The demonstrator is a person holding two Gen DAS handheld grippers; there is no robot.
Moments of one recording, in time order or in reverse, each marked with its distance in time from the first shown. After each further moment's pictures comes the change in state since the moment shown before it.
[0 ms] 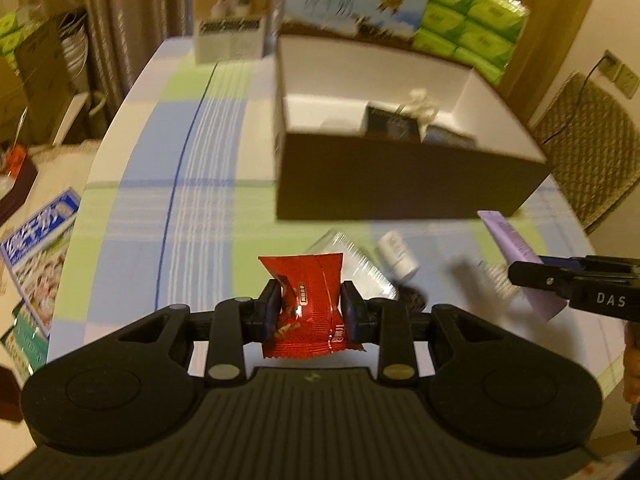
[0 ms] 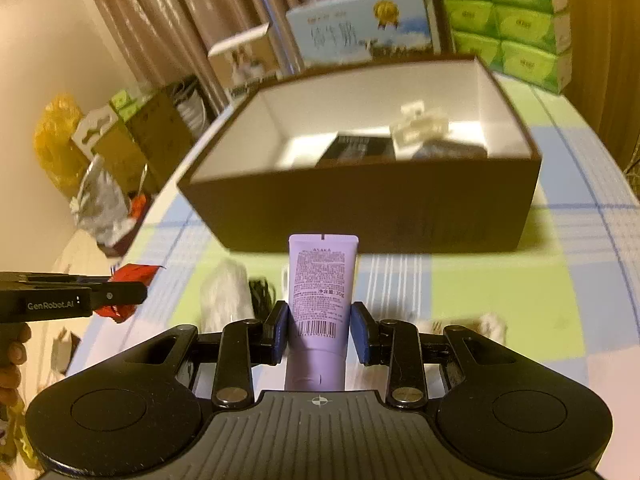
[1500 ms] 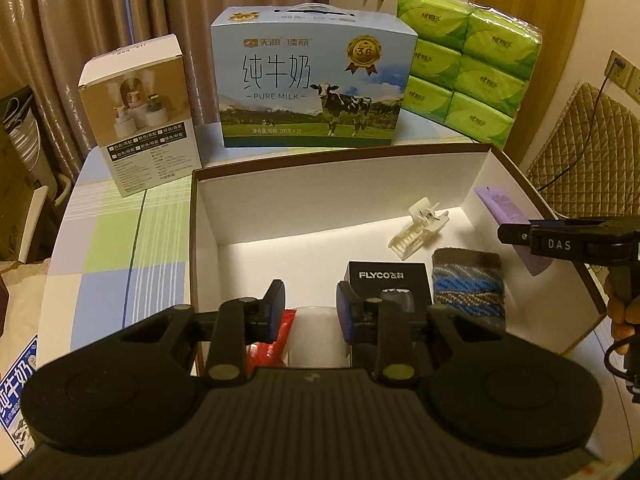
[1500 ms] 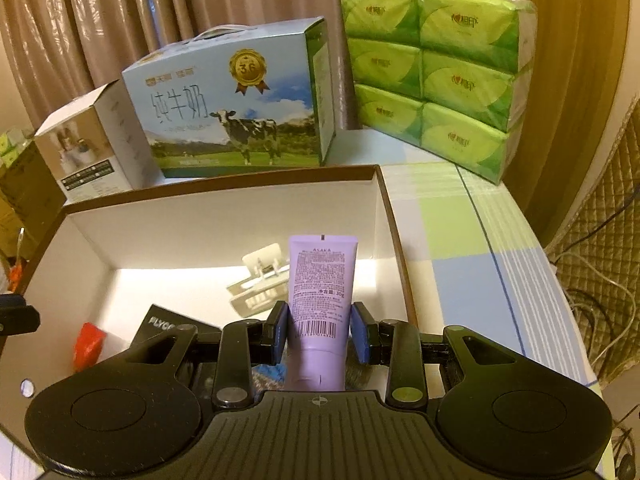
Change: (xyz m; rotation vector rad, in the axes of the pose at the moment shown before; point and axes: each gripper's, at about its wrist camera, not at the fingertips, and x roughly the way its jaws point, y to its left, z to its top) left arm 0.121 -0.039 0.181 0.149 -0.062 -0.002; right arm 0.116 -0.101 0.173 0.027 -0.066 -0.309
